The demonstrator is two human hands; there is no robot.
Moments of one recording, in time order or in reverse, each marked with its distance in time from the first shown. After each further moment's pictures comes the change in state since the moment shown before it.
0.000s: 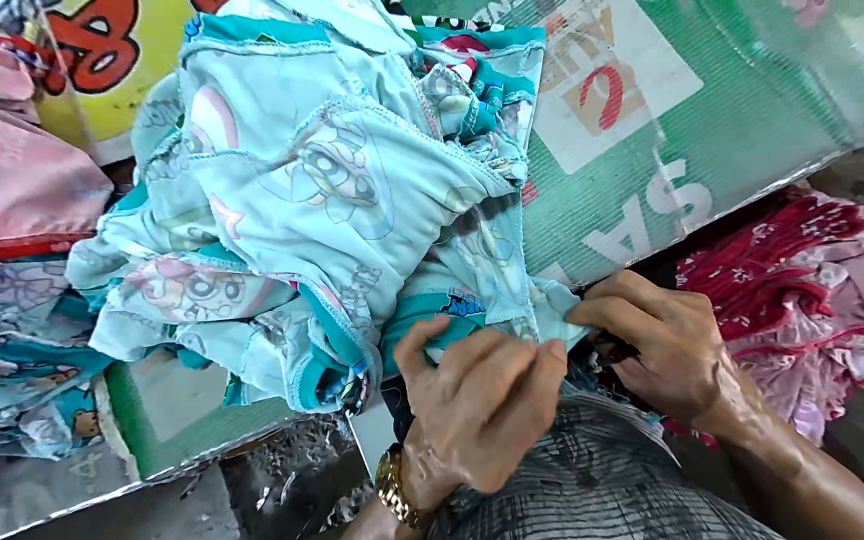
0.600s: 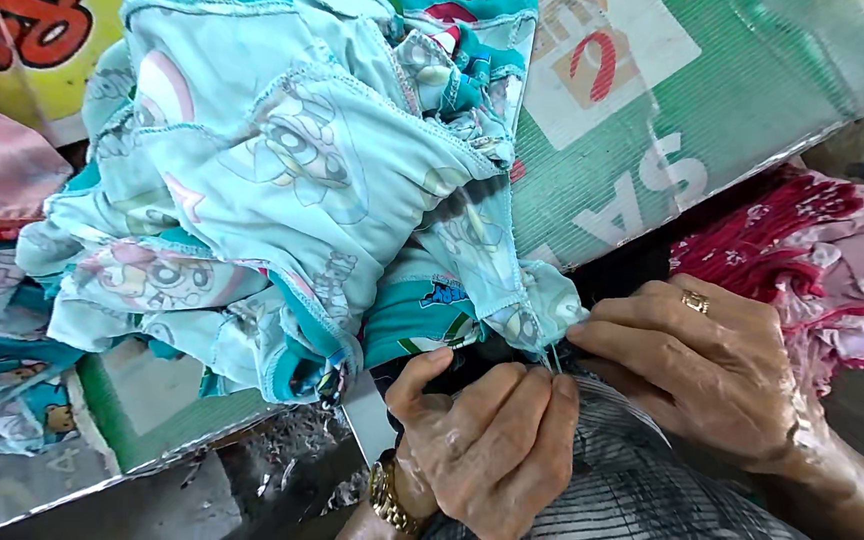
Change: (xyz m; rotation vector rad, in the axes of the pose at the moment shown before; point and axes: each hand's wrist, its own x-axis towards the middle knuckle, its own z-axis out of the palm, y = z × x) left_hand -0.004 0.022 -0.014 0.019 -0.016 0.092; right_hand -0.003 -0.022 -0.031 -0.014 -0.011 -0.136
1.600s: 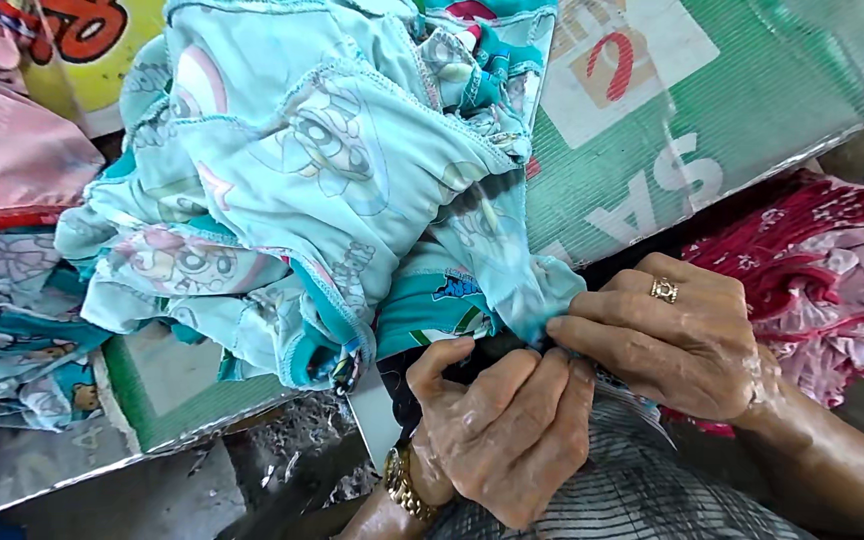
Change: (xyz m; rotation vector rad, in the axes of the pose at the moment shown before) left_hand 0.006 0.002 0.005 -0.003 0.022 -0.006; right_hand 0.018 0.016 0.017 0.069 0.058 -0.213
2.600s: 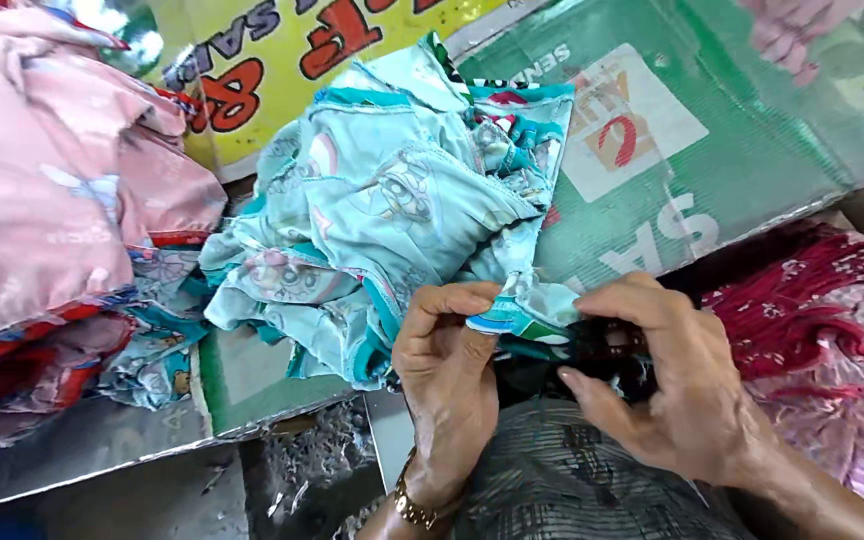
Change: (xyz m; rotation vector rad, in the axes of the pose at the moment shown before) left_hand 0.035 -0.020 0.000 -1.244 0.563 -0.742; right_hand 0.024 -0.028 0.009 0.093 0.114 0.363
